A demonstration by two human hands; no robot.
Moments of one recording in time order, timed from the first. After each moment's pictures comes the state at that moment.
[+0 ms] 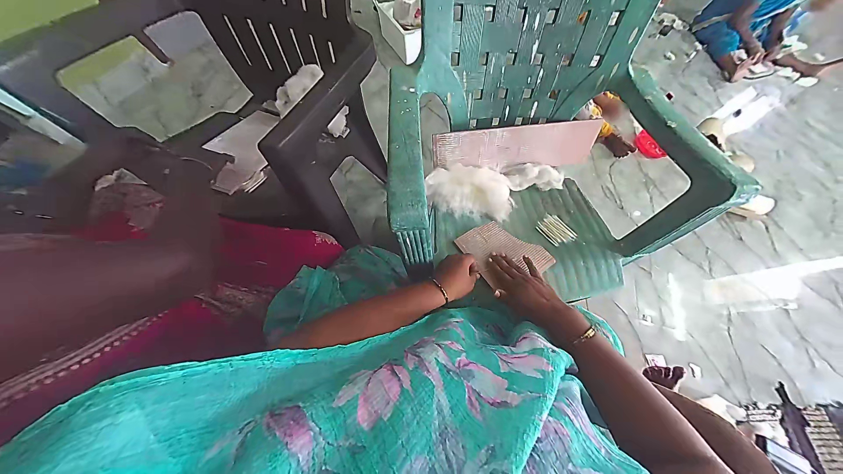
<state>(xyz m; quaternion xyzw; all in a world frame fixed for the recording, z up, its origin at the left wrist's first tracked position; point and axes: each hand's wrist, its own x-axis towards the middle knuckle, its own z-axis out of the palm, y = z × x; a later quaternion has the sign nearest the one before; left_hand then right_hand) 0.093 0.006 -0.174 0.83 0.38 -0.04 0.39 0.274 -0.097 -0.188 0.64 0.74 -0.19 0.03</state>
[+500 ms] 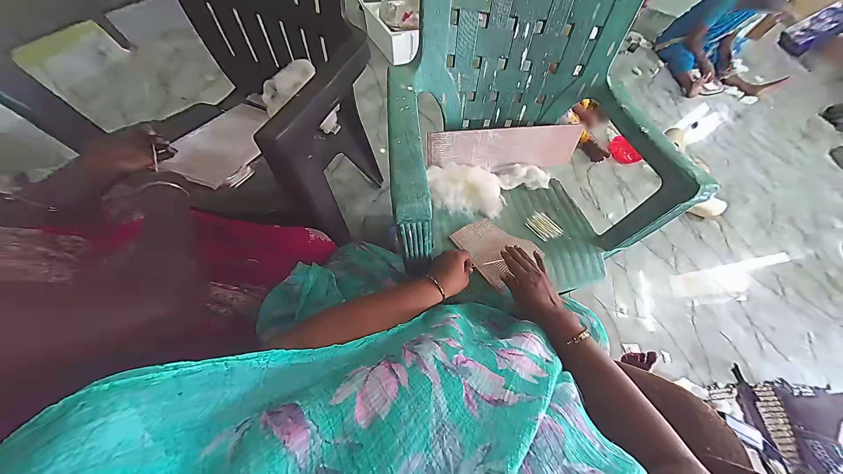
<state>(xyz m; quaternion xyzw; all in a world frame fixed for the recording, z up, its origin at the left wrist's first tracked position) 0.086 -0.001 -0.176 0.85 0.38 -0.01 0.38 0.275 -0.119 -0.195 0.71 0.69 -0.07 -0.13</state>
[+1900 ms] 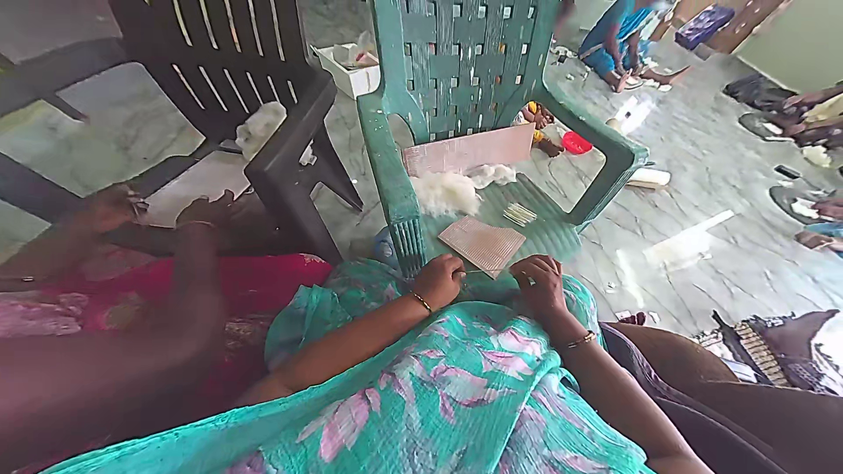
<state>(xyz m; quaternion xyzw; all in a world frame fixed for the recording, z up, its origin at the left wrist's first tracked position) 0.040 -0.025 -0.167 0.89 0.27 0.10 0.35 0.246 -0.178 -0.193 0.73 0.58 0.08 -0.34</state>
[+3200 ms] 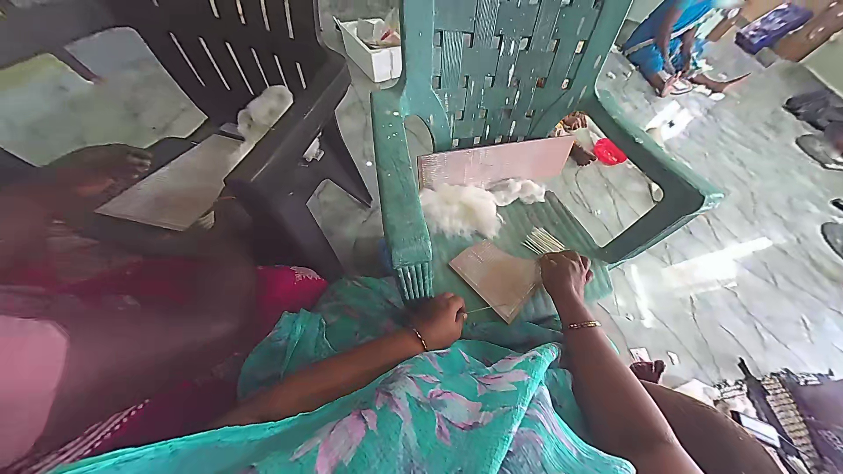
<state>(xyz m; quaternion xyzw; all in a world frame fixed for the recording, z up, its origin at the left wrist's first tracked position) 0.049 0.006 -0.178 0.87 0.28 -0.09 0.40 0.326 -0.069 -0.185 0.91 0.35 -0.05 -0.19</state>
